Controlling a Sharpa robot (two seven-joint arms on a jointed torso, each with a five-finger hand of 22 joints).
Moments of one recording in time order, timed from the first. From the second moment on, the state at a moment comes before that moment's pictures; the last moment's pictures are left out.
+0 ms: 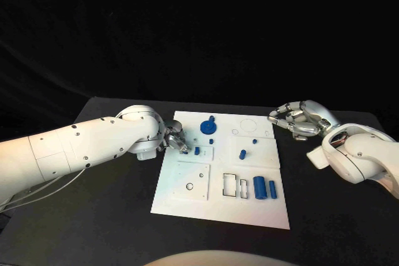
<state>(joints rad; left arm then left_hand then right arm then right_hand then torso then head) 1.16 -0.81 0.05 1.47 -1.16 0.20 -0.55 1.03 -0.21 0.77 0.20 0.19 0.83 0.02 0.95 0.57 1.34 -0.04 1.32 1.07 1.47 -0.09 1.56 1.31 0.08 1.44 0.01 1.38 1.19 1.25 -0.90 -0.11 1.50 -0.74 -0.40 0.13 1.15 -0.13 0.28 0.24 0.25 0.70 0.18 0.44 0.35 1.20 0.11 1.33 1.14 1.47 0.02 1.47 1.31 0.08 1.35 0.13 1.18 1.26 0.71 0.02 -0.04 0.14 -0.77</state>
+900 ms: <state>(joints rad) 1.16 -0.81 0.05 1.46 -1.15 0.20 -0.56 1.01 -0.21 0.61 0.29 0.19 0.85 0.02 0.94 0.55 1.35 -0.04 1.32 1.09 1.47 -0.09 1.56 1.31 0.08 1.44 0.01 1.38 1.20 1.25 -0.90 -0.11 1.50 -0.74 -0.40 0.13 1.15 -0.13 0.28 0.24 0.25 0.70 0.18 0.44 0.35 1.20 0.11 1.33 1.13 1.47 0.02 1.47 1.31 0.08 1.35 0.13 1.18 1.26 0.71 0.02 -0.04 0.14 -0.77</state>
